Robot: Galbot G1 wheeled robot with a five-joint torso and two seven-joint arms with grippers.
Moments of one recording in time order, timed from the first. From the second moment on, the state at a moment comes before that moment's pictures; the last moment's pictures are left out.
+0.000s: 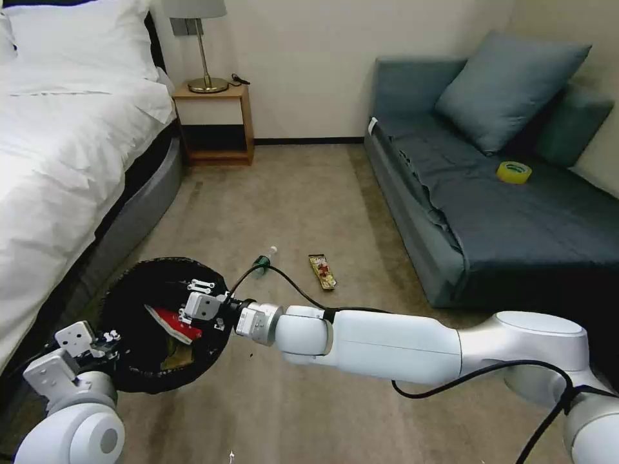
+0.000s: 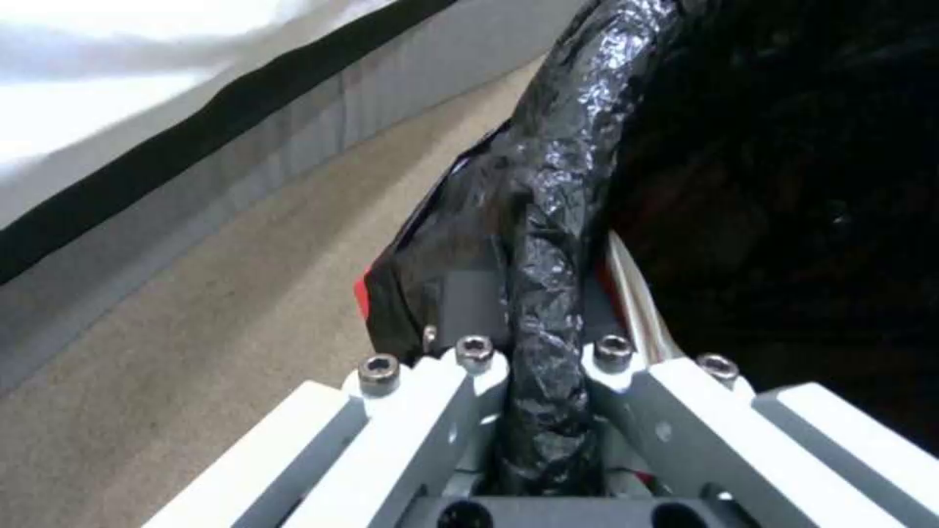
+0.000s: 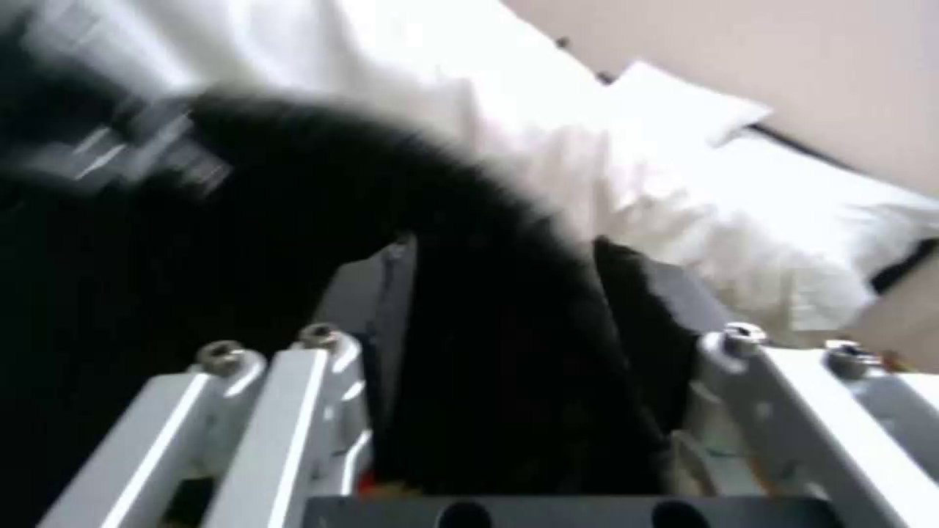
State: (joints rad) left arm 1.54 -1.52 -0.86 -2.34 -0.50 0.67 -0.46; right arm -0.12 1.23 -1.02 1.64 0.42 0.05 0.20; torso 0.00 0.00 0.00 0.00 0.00
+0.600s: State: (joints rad) left arm 1.54 -1.50 -0.87 -2.34 -0.49 0.63 -0.41; right arm -0.97 0.89 0.12 2.19 0.50 -0.14 0.45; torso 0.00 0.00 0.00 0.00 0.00
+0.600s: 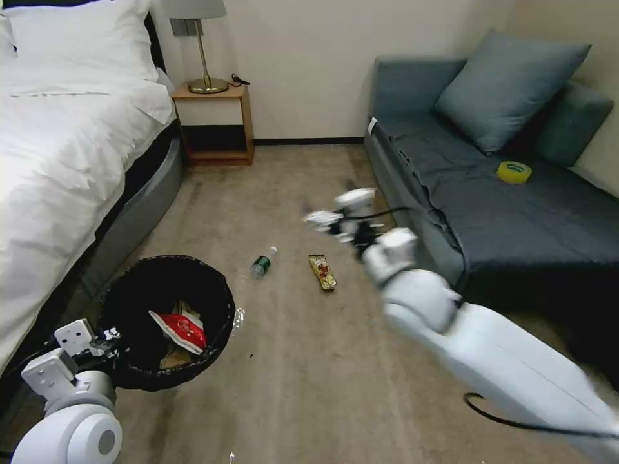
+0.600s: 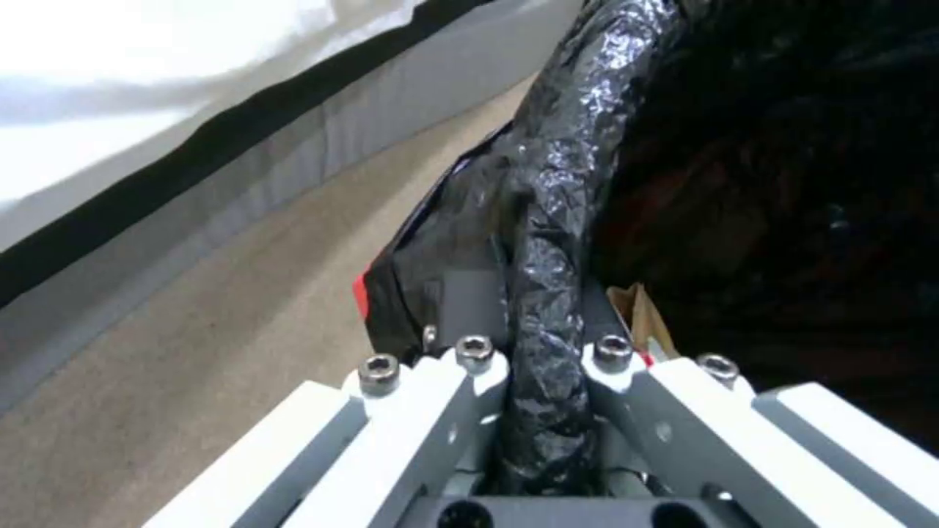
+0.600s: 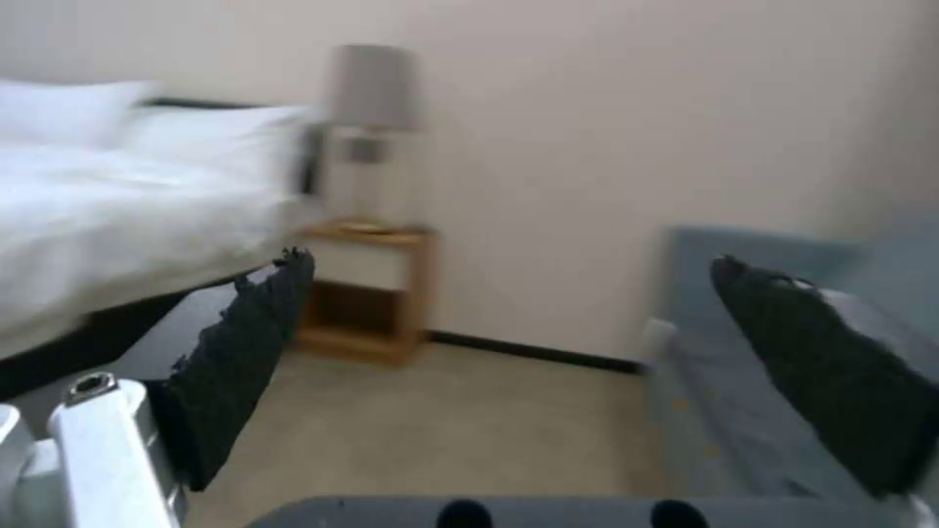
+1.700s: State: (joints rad) left arm 1.53 -1.50 -0.86 -2.31 -0.48 0.60 -0.38; right arm -1.67 1.35 0.28 2.28 -0.09 0.13 0.35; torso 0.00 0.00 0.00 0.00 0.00
